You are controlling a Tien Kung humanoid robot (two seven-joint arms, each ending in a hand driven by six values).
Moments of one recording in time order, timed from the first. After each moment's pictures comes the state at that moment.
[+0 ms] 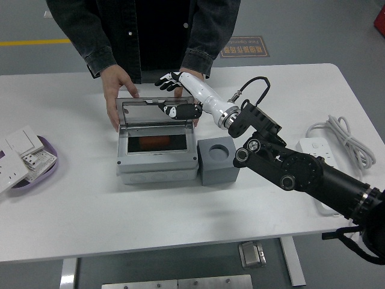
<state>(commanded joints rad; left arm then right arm) 0.00 0.12 -1.28 -0.18 1.37 -0.05 0.27 0.82 -0.12 0.54 1.04 -1.40 -0.24 0.05</state>
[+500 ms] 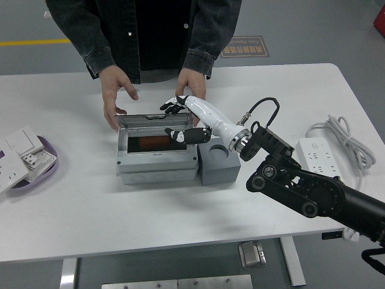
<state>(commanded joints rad) 0.01 0.11 -1.26 -0.18 1.34 -0.05 0.26 0.67 -0.25 0.50 1.27 -1.41 -0.25 0.03</state>
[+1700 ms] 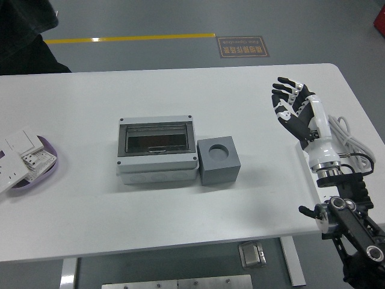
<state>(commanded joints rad) 0.06 0.10 -1.19 -0.18 1.24 -0.02 0.26 0.05 -0.14 1.39 1.42 -1.16 -0.17 0.40</state>
